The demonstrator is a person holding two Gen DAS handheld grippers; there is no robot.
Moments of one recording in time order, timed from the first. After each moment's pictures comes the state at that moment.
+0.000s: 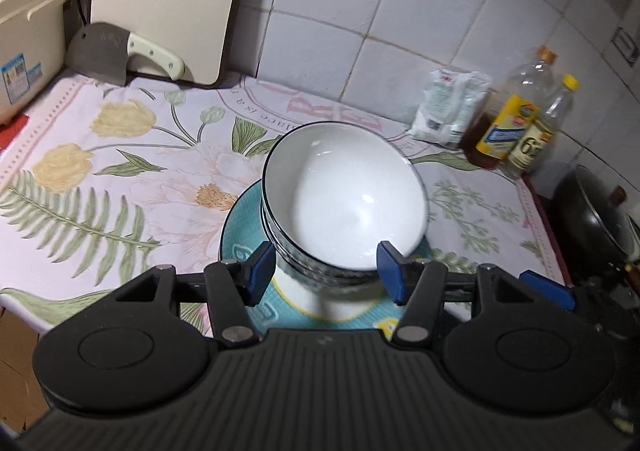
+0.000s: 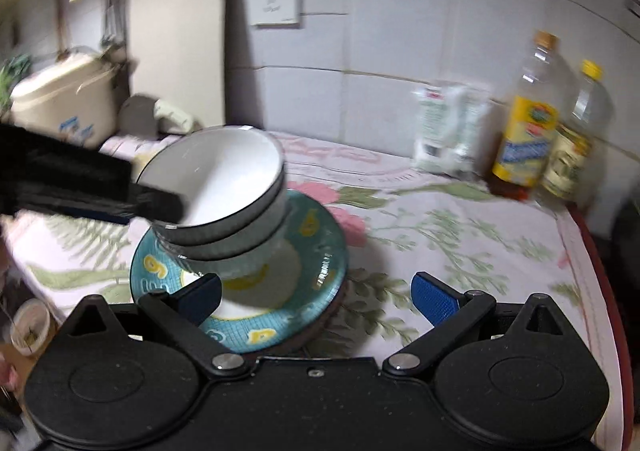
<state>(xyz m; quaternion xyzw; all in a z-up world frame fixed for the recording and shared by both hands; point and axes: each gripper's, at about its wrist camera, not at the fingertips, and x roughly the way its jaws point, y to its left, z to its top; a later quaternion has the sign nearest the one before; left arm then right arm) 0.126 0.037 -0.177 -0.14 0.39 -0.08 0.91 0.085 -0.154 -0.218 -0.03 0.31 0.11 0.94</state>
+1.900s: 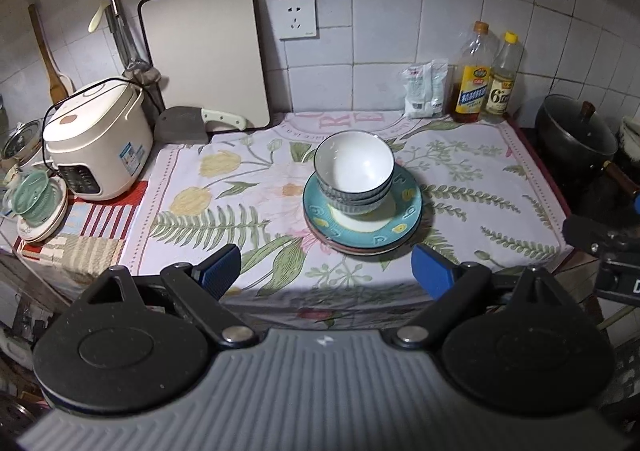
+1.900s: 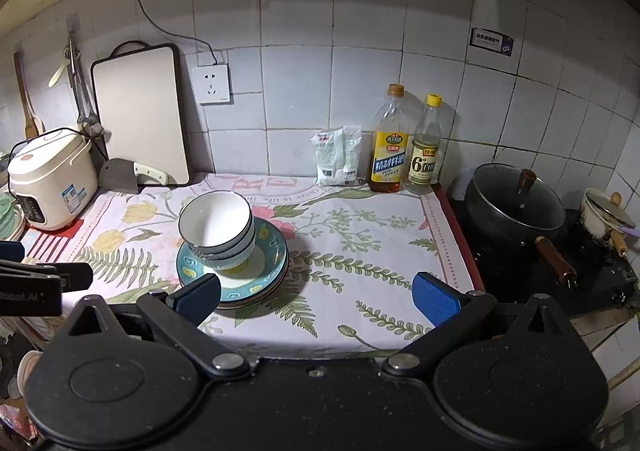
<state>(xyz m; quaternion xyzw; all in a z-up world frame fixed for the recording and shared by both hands) -0.048 0.037 -0.024 0.03 0.40 -0.04 0.92 -0.104 -0.169 -0.055 0.00 0.31 -0.02 0.95</state>
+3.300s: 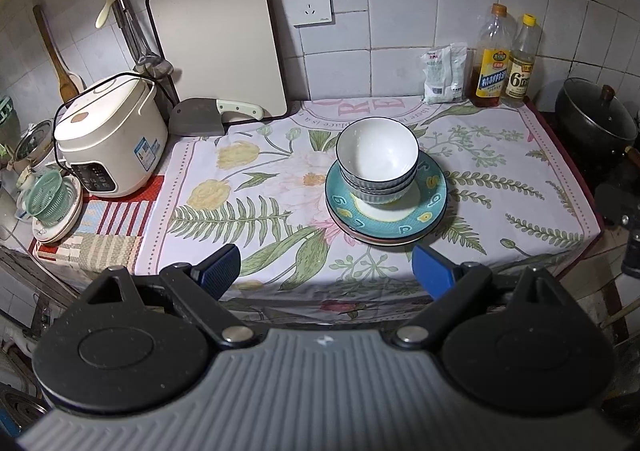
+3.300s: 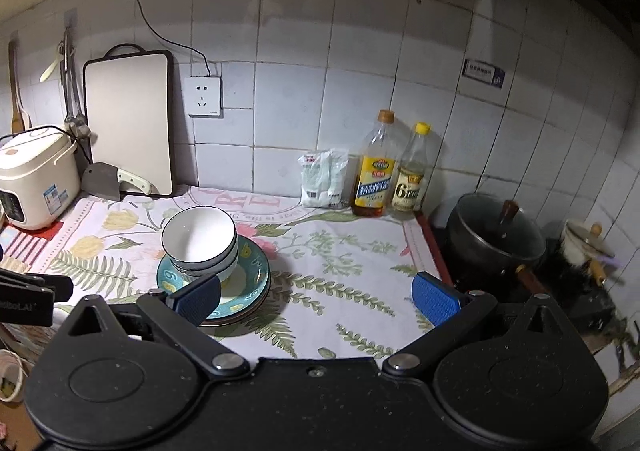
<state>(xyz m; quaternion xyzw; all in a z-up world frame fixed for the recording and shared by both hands) -0.035 0.047 -0.031 0.05 0.41 -0.03 0.91 -0.101 -0.153 -0.053 -0.04 0.28 -0.05 0.96</state>
